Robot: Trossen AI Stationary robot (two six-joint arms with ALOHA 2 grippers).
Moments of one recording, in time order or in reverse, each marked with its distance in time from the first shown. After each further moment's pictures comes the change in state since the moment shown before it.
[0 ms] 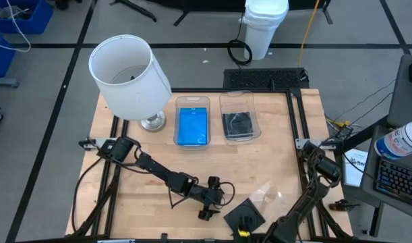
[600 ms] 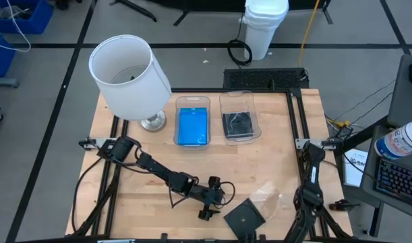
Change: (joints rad) left arm 0.006 0.000 0.000 0.010 0.010 0.016; right arm 0.099 0.476 0.757 -0.723 0.098 0.036
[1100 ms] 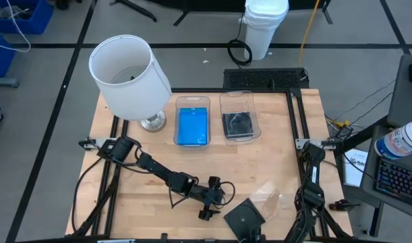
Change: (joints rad) left arm 0.000 0.000 0.000 0.005 -0.006 -0.009; right arm 0.009 0.005 -0.072 -0.141 0.014 0.114
